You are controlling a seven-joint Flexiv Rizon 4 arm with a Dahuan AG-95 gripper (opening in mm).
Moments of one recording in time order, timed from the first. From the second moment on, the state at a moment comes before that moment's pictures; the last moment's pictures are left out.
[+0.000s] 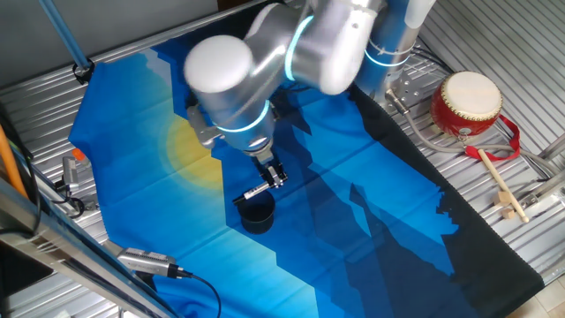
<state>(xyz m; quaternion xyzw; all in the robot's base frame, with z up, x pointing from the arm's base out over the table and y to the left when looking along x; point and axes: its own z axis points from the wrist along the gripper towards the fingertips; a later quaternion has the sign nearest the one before) 0.446 0.198 0.132 -0.02 -0.99 -0.06 0.13</state>
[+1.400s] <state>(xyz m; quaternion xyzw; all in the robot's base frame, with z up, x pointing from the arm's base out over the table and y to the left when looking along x) 0.439 0.217 0.140 0.00 -0.99 -0.04 0.15</state>
